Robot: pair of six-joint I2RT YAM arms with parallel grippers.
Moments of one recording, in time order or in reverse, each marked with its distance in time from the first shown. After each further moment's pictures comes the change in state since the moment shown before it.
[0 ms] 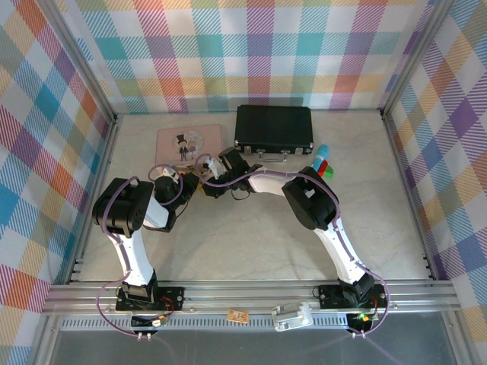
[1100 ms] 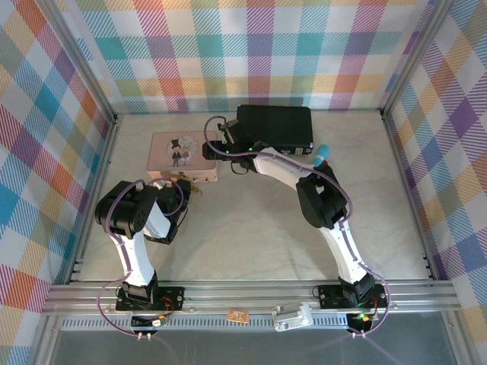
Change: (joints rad) left arm -0.053 -0.003 -0.133 0.153 -0.352 -0.179; right arm -0.054 -0.036 0.247 -0.166 0.480 0.347
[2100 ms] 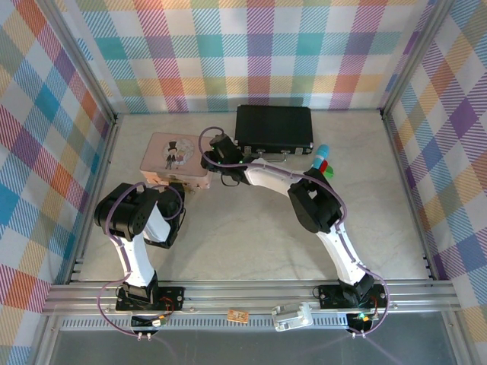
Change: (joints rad) left arm -0.018 -0.023 -0.051 0.018 -0.190 -0.117; right arm 0.071 -0.022 -0.108 0.052 0.118 0.261
